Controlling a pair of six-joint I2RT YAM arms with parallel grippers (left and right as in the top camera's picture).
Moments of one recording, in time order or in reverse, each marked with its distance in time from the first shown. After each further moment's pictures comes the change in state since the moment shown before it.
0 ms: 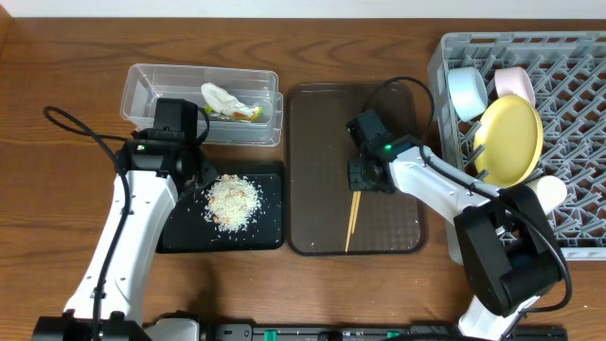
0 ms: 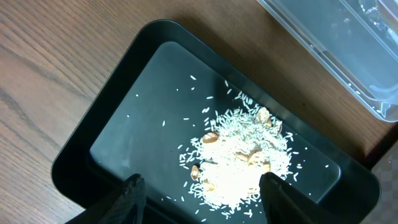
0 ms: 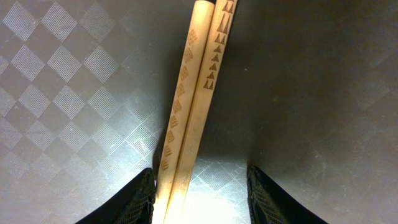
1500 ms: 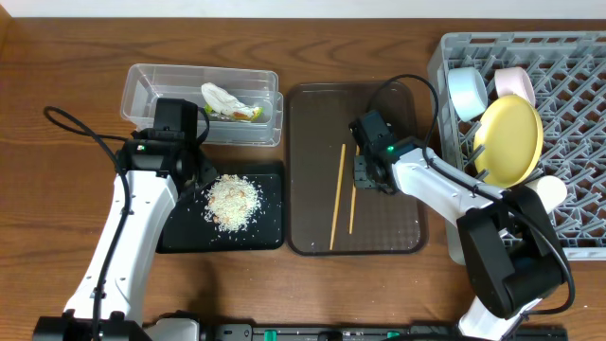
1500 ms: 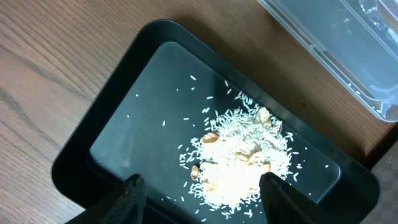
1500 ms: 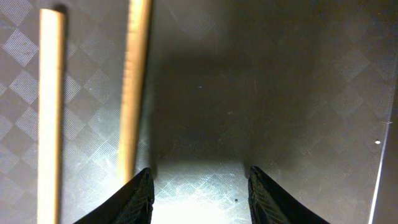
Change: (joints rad) left arm 0.000 0.000 0.000 0.000 0.000 0.000; right arm -0.006 -0.015 -0.018 0.023 0.094 0.000
